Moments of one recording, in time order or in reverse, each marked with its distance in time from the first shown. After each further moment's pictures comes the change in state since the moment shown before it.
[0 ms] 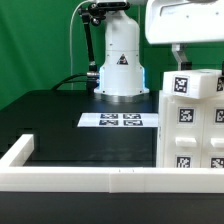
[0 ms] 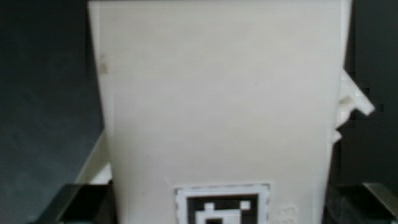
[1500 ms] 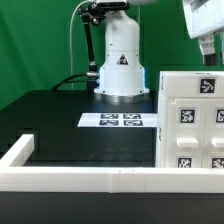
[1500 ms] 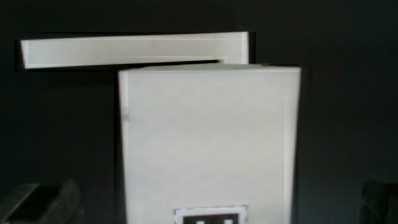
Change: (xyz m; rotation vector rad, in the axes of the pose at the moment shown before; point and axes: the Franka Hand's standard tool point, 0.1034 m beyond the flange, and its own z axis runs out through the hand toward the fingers) arm -0.006 -0.019 -0.025 0.101 -0.136 0.721
